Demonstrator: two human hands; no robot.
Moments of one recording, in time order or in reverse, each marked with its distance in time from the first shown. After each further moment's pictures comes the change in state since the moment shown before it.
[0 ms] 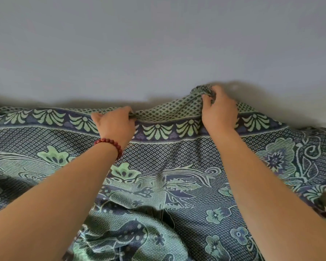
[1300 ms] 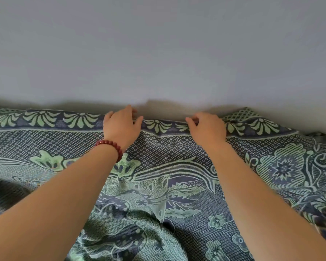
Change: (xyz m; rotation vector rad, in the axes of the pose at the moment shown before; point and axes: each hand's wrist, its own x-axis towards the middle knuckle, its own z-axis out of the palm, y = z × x) left_hand 0.022 0.000 0.024 -0.263 -0.024 0.090; right_hand -0.004 0.017 0.045 -0.205 -0.287 -0.170
